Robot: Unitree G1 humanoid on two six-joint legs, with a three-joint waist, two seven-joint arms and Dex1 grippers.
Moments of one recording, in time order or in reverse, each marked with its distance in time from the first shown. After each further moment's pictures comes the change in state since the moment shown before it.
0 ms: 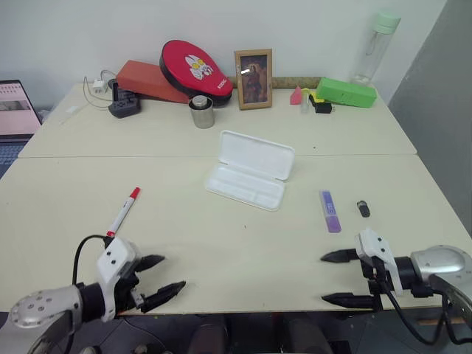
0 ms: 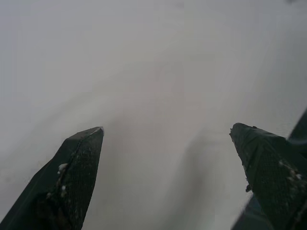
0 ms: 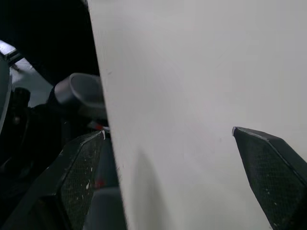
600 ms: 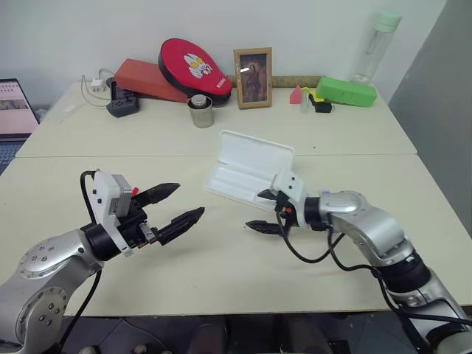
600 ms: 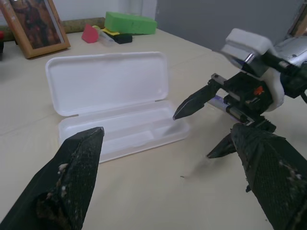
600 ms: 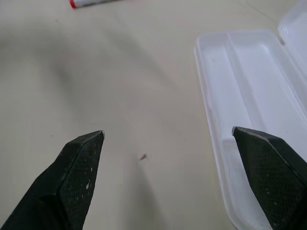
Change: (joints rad) left arm -0.300 -0.041 0.005 -0.053 -0.212 0.035 0.163; right arm -0.593 0.463 0.409 0.267 -0.274 0.246 -0.408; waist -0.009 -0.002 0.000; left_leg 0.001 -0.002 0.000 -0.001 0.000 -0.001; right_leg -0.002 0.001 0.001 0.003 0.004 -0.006
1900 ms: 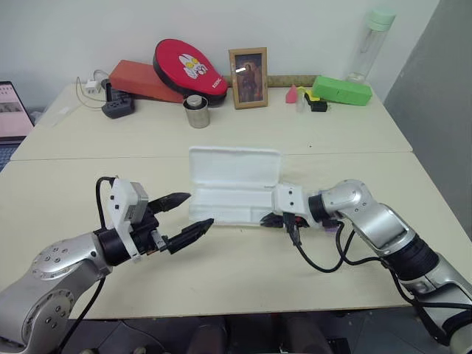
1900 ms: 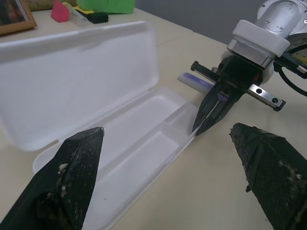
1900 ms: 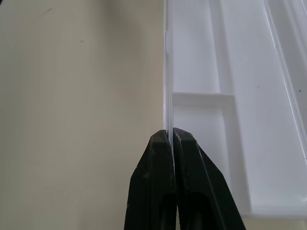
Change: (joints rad) left arm 0.057 0.062 -0.054 -0.017 -0.017 -0.012 -0.013; right arm -0.066 -0.165 0.106 0.094 -0.168 -0.405 0.418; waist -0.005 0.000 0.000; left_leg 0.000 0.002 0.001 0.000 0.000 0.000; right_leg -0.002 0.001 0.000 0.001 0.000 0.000
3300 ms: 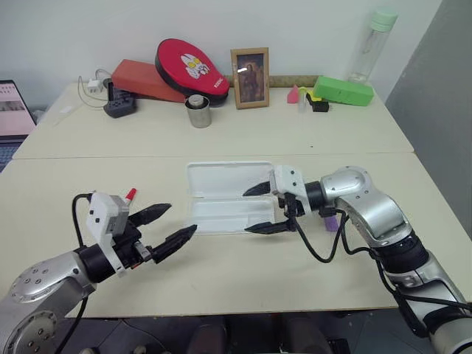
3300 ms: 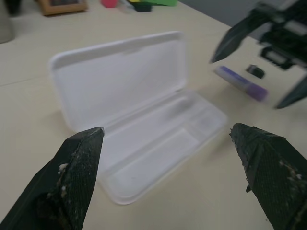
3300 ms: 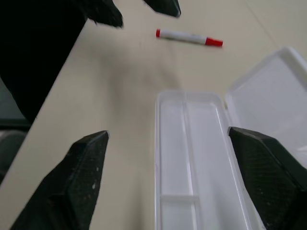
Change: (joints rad) left arm 0.110 -0.061 0.143 0.049 0.012 -0.007 0.135; right arm -0.032 0.149 -0.257 -0.117 0.253 0.193 0.053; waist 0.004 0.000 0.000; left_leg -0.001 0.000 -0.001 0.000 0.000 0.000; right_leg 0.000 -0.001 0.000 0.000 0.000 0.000
